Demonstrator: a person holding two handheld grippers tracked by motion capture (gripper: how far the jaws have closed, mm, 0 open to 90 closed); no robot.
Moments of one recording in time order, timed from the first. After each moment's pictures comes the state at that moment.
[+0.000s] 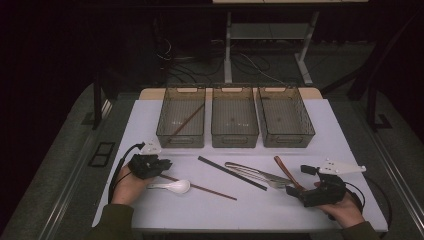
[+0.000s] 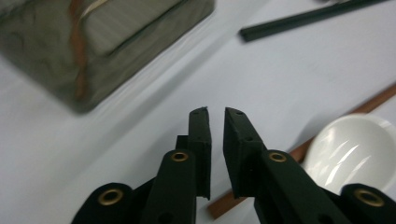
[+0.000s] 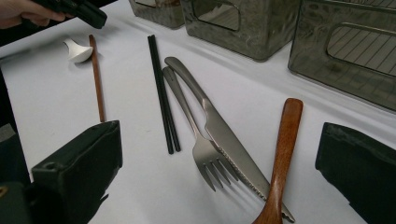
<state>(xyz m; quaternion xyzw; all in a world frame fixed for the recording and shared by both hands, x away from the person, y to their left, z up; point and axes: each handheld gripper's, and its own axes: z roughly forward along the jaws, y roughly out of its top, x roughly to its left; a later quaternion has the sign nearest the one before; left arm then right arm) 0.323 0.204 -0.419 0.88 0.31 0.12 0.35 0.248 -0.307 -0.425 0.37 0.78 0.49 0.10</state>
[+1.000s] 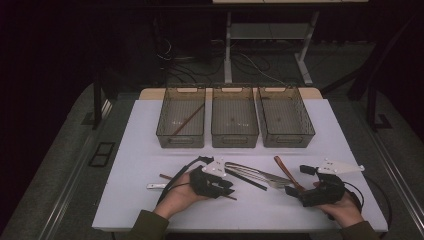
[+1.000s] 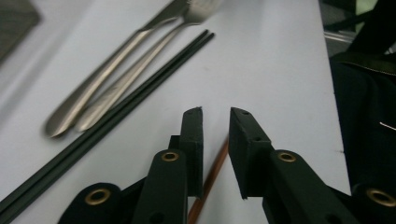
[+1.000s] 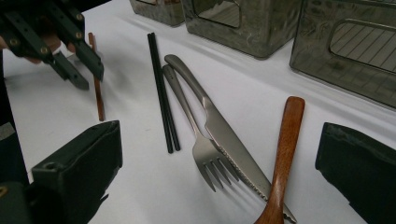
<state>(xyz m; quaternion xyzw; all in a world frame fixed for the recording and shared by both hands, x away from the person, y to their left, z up) 0.288 0.041 -0.427 0.92 0.08 -0.01 0.38 0.250 -0.306 -0.427 0.37 0.78 0.49 0.10</state>
